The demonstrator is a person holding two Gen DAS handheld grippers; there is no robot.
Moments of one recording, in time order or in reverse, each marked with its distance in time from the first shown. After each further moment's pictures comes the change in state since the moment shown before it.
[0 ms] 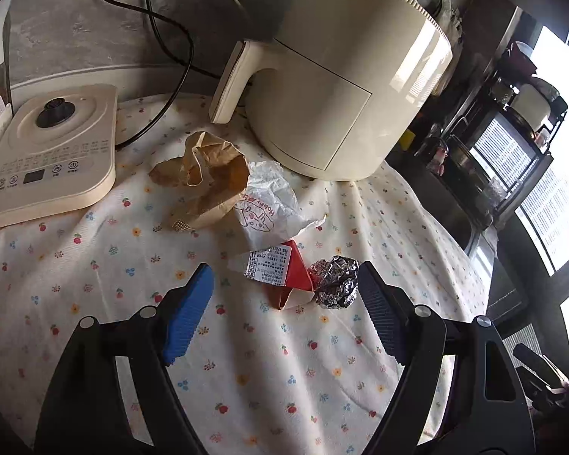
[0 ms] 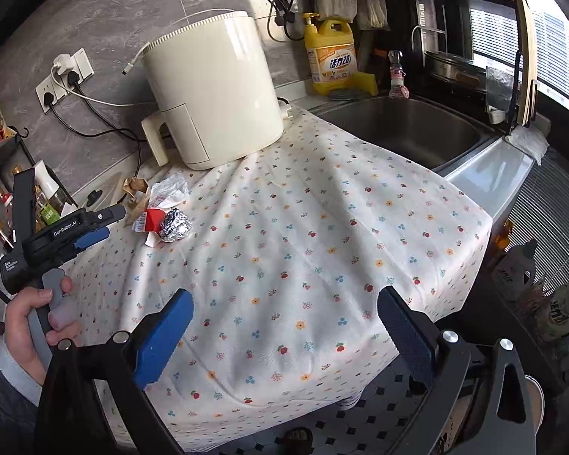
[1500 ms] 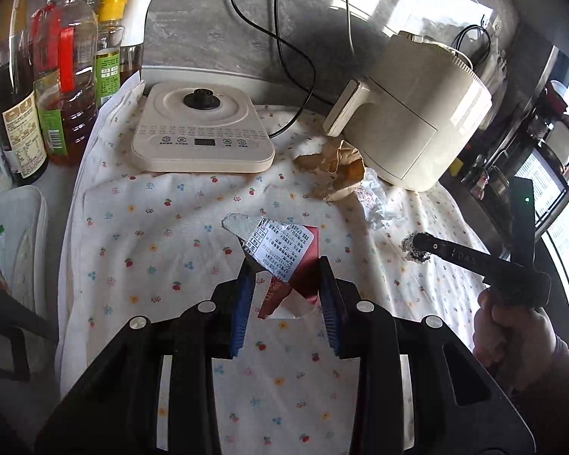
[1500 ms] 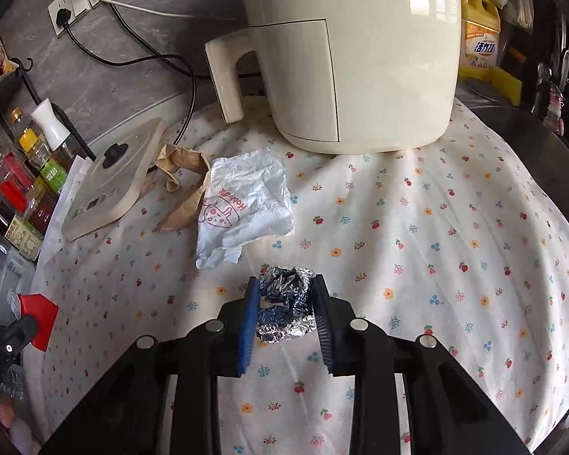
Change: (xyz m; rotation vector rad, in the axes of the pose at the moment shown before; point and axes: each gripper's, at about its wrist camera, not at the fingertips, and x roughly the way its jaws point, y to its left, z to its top) left arm -0.121 0.072 -0.051 -0.123 -0.077 0.191; right arm 0.153 0.142 0.061 -0.220 0.198 0.161
